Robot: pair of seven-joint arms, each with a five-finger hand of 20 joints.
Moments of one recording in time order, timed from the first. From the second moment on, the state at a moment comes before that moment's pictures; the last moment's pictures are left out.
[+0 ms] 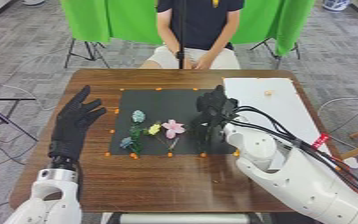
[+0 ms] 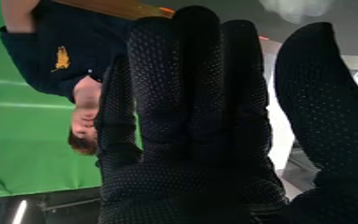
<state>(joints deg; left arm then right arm) 118.7 -51.5 -84.4 -121.5 43.8 21.6 20.6 -64.4 -51.7 37.3 -96.0 -145.7 0.0 18.6</state>
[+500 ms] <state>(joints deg) 119.1 -50.5 -84.1 -121.7 43.6 21.8 20.8 -75.0 -50.8 56.6 -111.2 -119.9 -1.2 19.1</state>
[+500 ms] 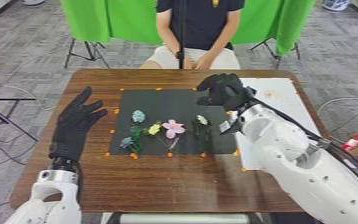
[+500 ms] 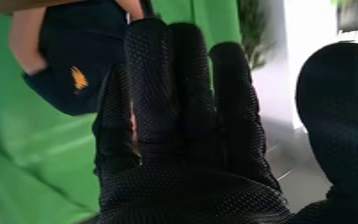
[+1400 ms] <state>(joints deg) 120.5 -51.7 -84.1 -121.8 44.4 21.3 19.5 -108.7 -63.1 85.8 -117.9 -52.4 -1.5 11.3</state>
